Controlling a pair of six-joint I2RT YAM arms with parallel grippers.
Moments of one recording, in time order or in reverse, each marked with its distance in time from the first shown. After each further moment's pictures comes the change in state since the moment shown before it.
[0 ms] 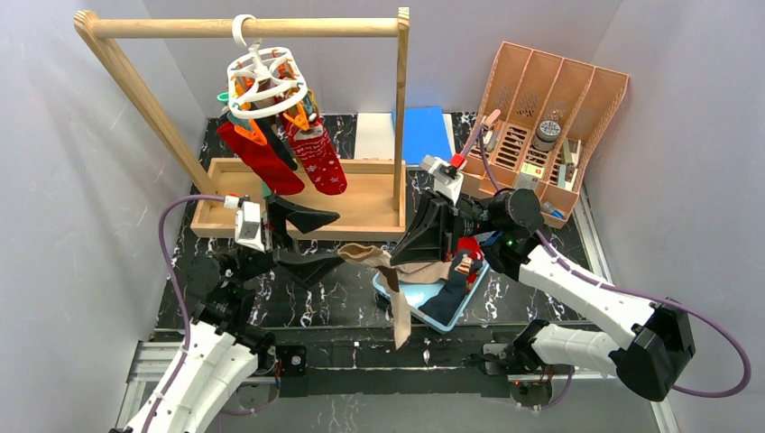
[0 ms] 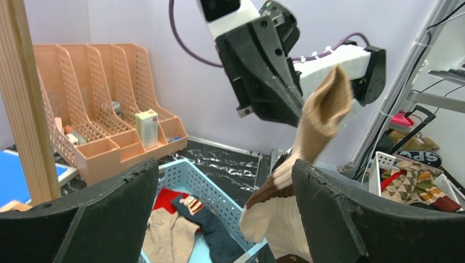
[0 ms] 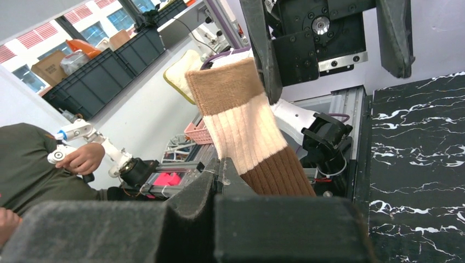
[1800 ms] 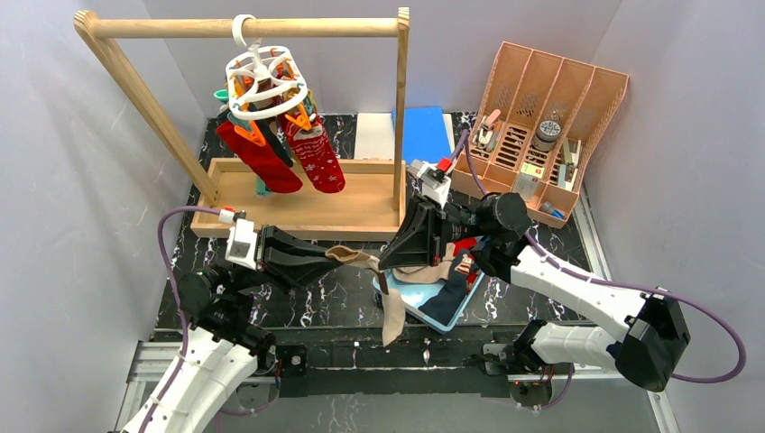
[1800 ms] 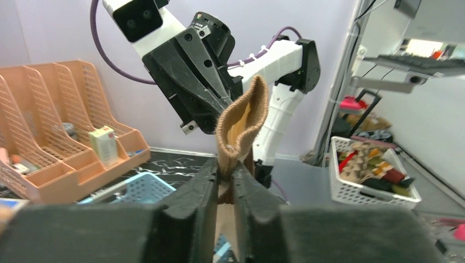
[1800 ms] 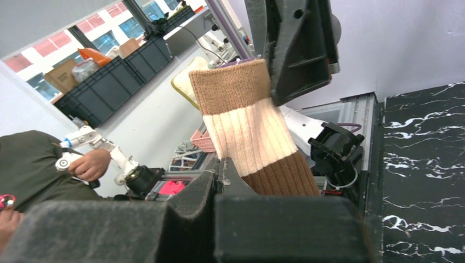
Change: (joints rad) left arm -0.045 -0.048 -0.019 0.161 0.100 -0.128; right arm 0.085 0.046 0.000 0.048 0.071 0.013
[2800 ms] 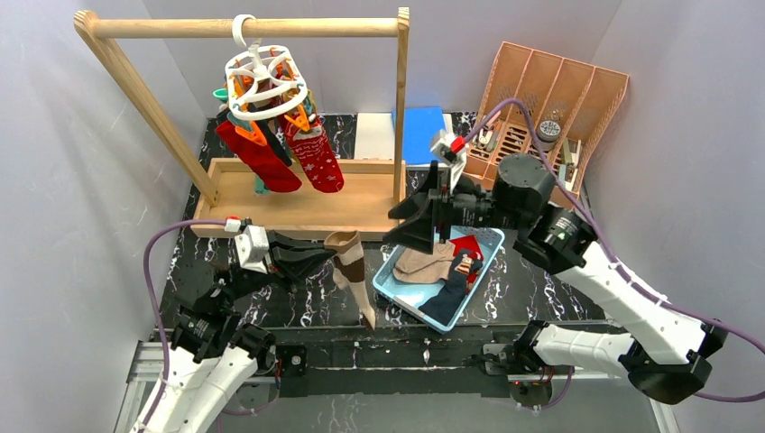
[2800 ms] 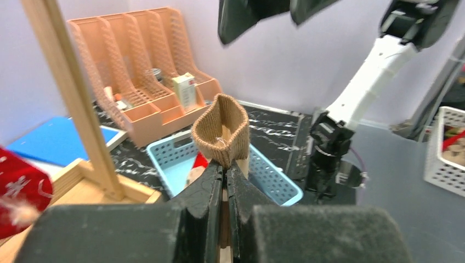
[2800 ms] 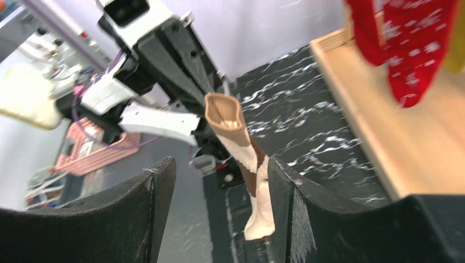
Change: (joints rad) left arm -0.013 -0.099 0.116 -0.615 -0.159 0.454; right arm 0.026 -0.102 0.425 -1.143 0.412 -0.672
